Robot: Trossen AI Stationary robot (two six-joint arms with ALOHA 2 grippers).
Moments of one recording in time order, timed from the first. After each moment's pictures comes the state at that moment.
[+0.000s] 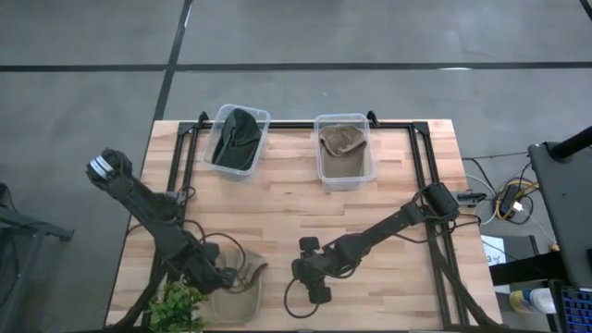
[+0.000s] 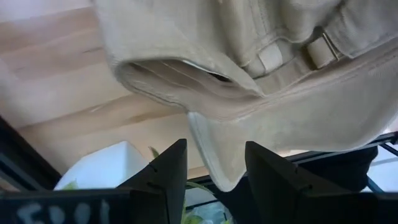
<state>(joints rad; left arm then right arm) -0.80 1.36 0.85 -0.63 0.17 -2.25 0.44 2.08 1.47 -0.39 0.08 0.29</state>
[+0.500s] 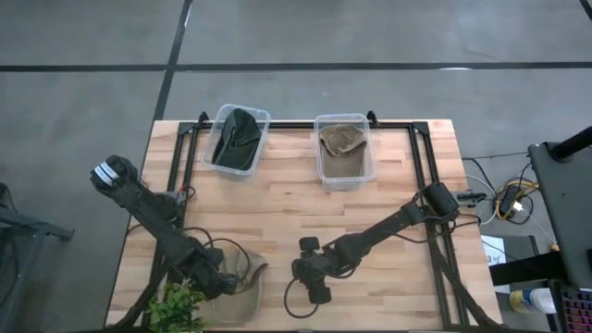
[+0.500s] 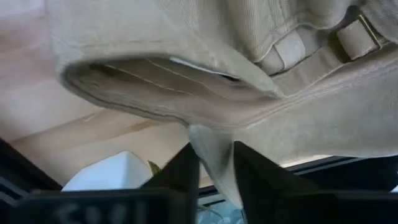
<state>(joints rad) -0.80 1.45 0.85 -0.58 0.22 -2.19 0.44 2.08 1.47 -0.39 0.08 0.30</state>
